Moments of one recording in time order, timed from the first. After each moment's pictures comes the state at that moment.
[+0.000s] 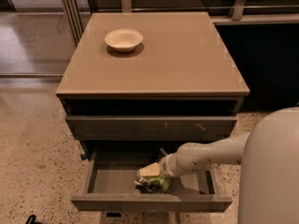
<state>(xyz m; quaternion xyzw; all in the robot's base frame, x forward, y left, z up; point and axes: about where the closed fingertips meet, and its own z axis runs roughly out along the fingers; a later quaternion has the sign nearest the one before) 0.515 -0.044 0.435 -0.12 0.96 0.21 0.15</state>
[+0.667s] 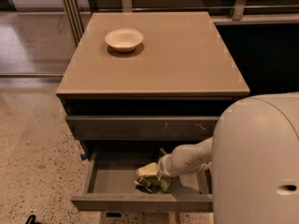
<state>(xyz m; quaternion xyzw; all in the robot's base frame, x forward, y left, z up) 0.527 -0.042 0.415 -0.10 0.96 0.19 0.16</state>
